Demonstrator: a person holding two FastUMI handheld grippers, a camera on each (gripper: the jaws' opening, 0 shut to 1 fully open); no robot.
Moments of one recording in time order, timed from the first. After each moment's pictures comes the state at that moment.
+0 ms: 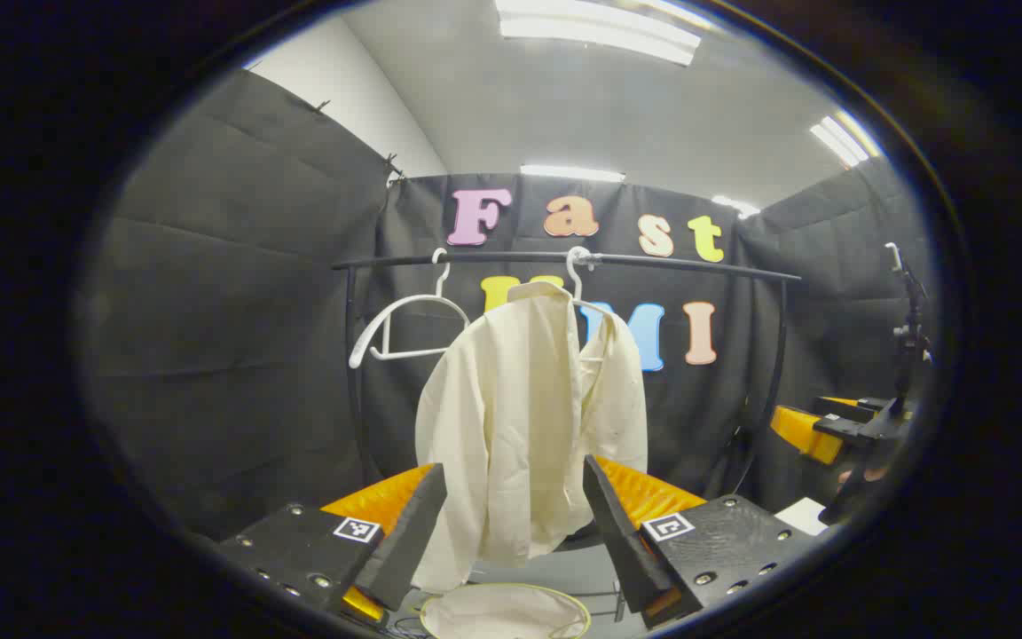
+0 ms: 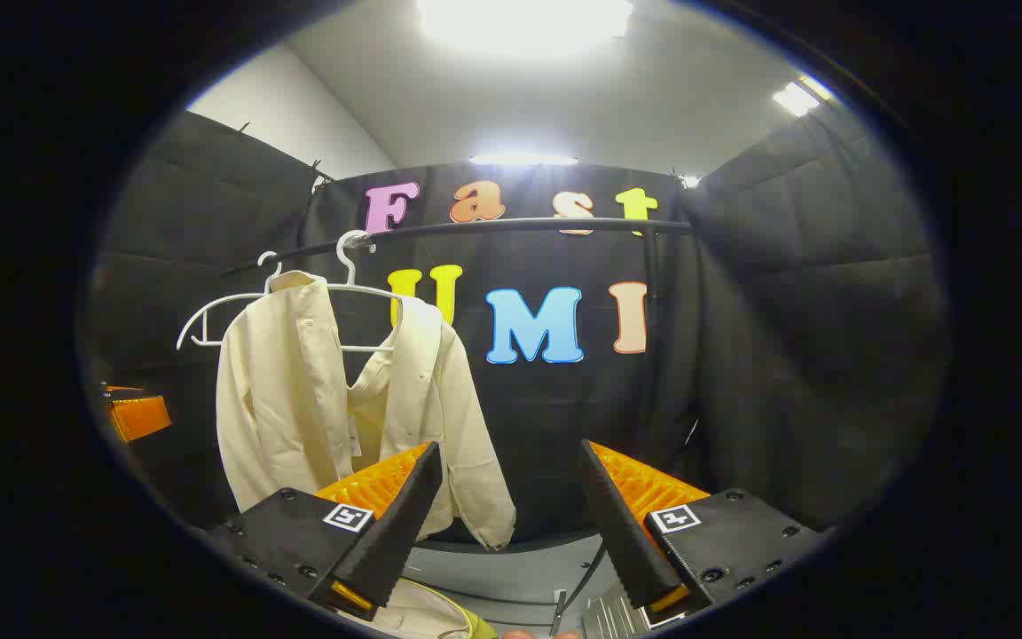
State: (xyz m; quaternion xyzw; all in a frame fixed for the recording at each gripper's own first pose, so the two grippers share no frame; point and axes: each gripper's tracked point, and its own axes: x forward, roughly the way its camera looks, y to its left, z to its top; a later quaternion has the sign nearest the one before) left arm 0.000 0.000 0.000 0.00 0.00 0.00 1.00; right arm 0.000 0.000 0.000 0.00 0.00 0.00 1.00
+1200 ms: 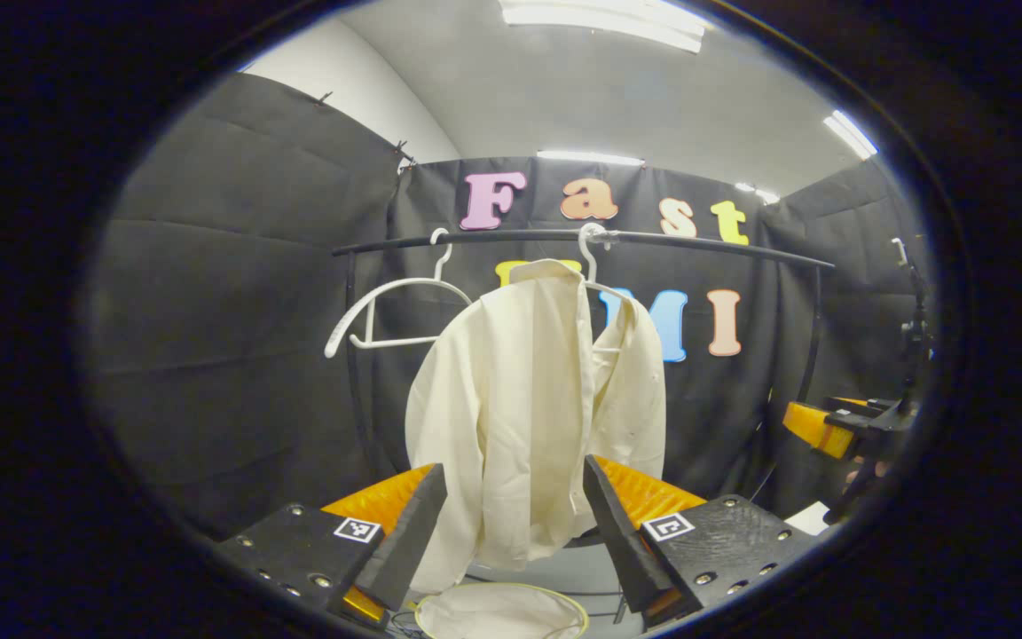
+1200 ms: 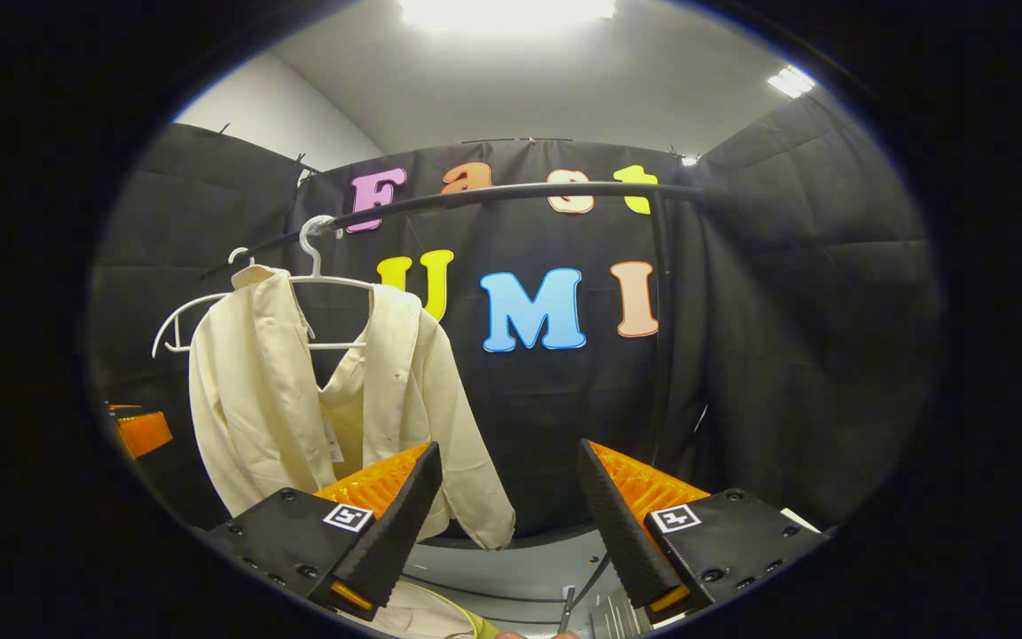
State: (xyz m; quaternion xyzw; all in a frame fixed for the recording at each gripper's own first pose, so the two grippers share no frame) left arm 0.046 -0.024 -0.007 -0.01 0.02 0.04 1.00; right arm 0.059 -0.020 -0.007 0.02 0.03 0.01 1.00
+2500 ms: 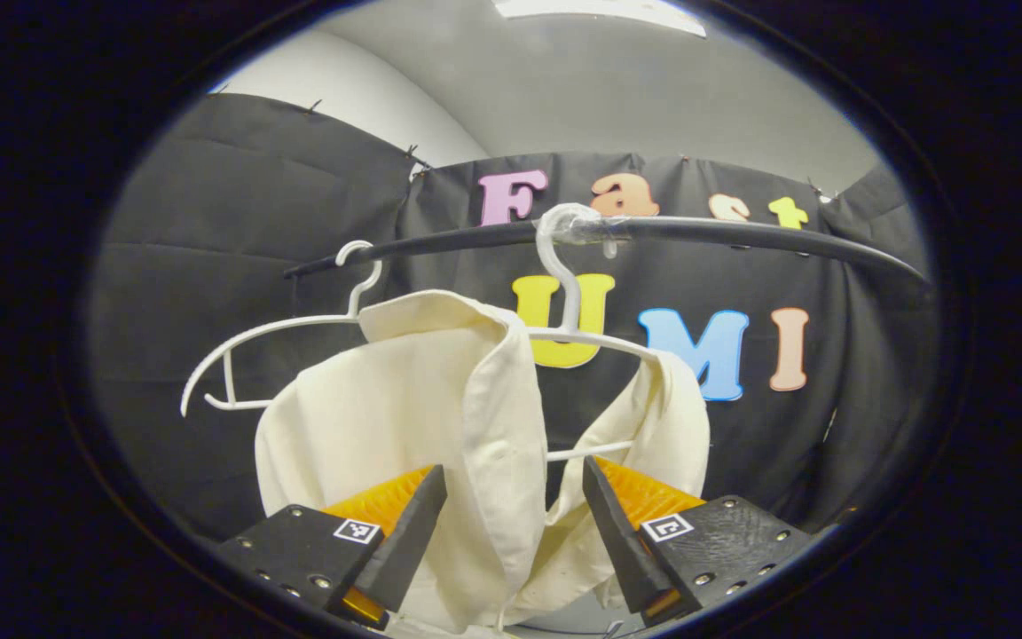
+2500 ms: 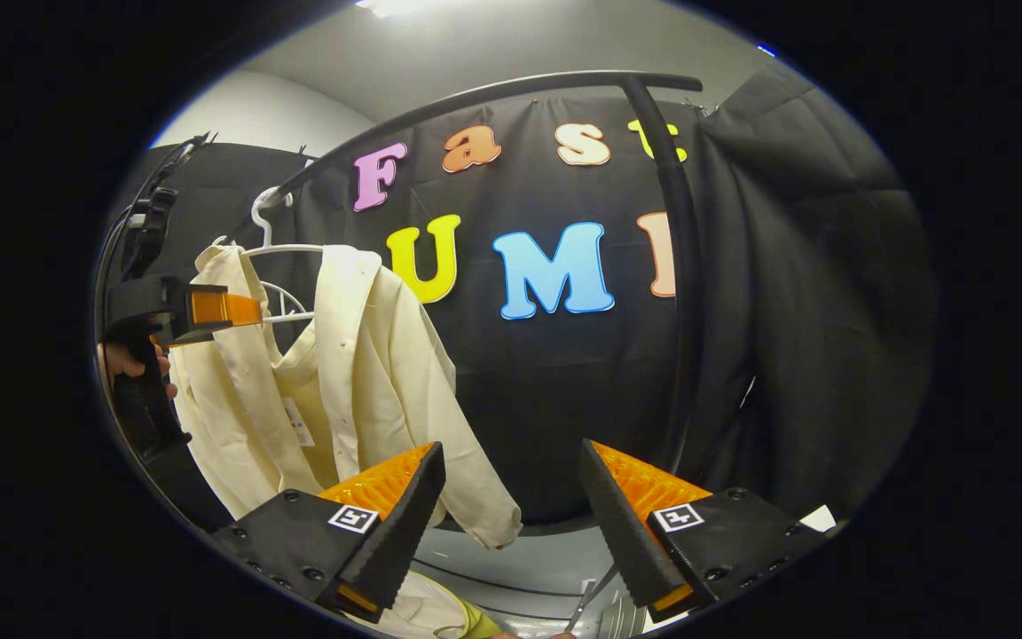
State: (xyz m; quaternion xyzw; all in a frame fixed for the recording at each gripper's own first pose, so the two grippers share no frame) left arm 0.255 -0.083 0.036 -0.01 0.00 0.15 0.99; right arm 0.145 -0.060 -0.057 0.05 0.08 0.09 0.99
